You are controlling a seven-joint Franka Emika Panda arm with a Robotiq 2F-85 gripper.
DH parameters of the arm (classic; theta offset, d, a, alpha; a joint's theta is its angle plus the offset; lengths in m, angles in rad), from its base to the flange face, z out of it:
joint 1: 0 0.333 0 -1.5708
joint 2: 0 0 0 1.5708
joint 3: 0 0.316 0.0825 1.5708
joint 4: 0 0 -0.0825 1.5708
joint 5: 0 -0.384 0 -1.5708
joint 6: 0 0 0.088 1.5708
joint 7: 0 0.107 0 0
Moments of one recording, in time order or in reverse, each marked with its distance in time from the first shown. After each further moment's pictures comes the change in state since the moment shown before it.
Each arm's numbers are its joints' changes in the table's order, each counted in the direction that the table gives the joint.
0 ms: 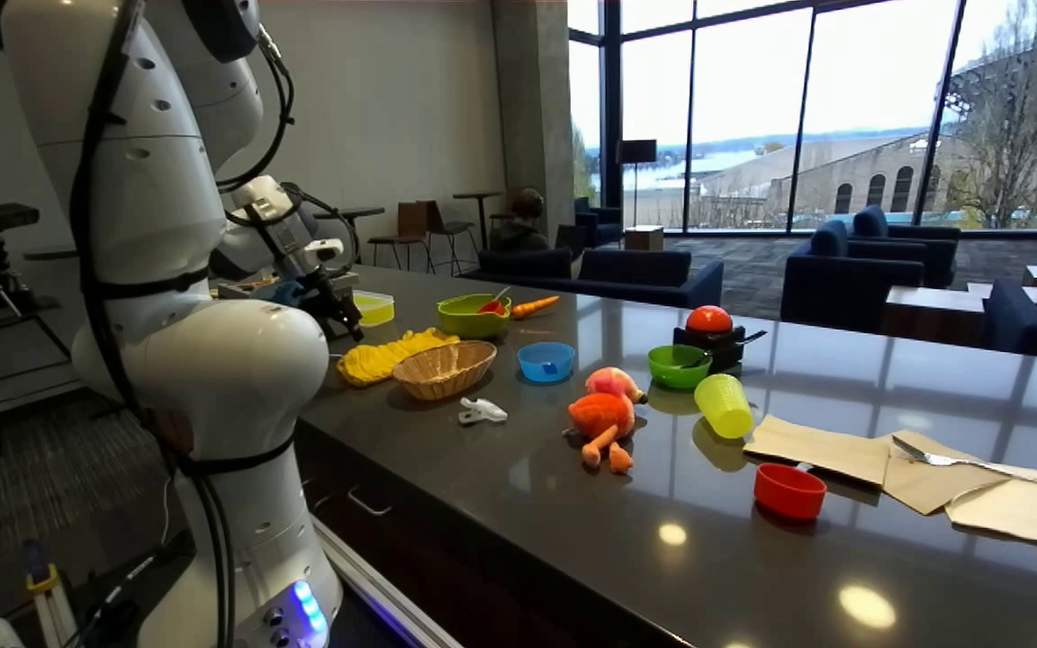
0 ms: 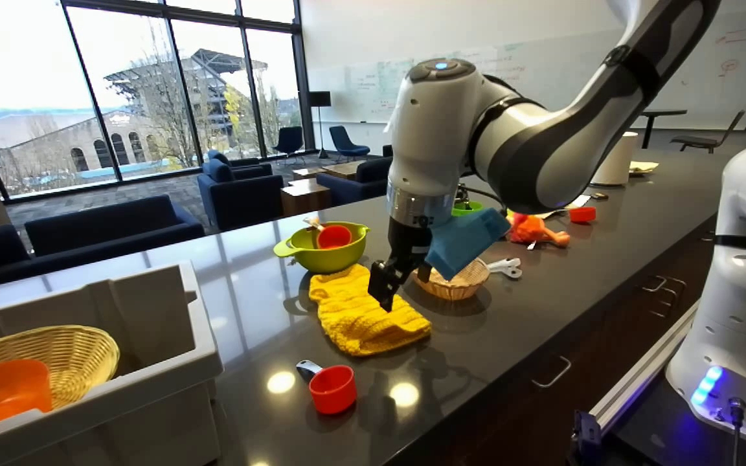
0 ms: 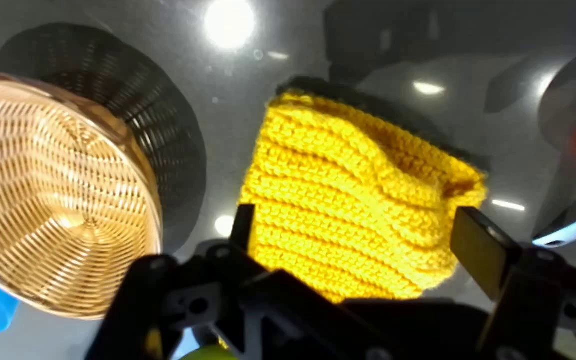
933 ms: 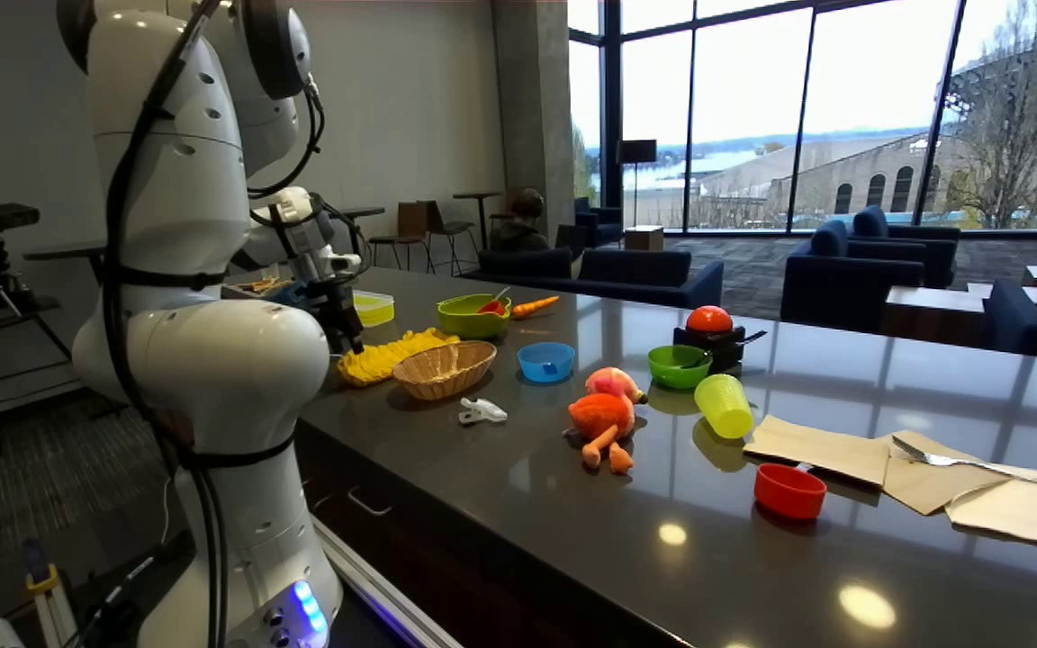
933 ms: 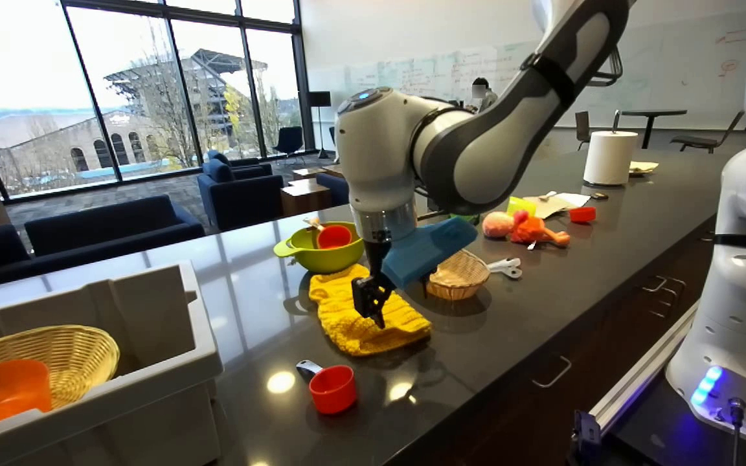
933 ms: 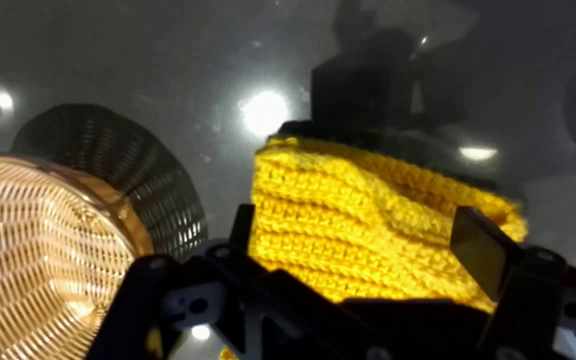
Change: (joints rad) arm 0.005 0.211 -0.016 0.216 -0.131 -0.238 0.029
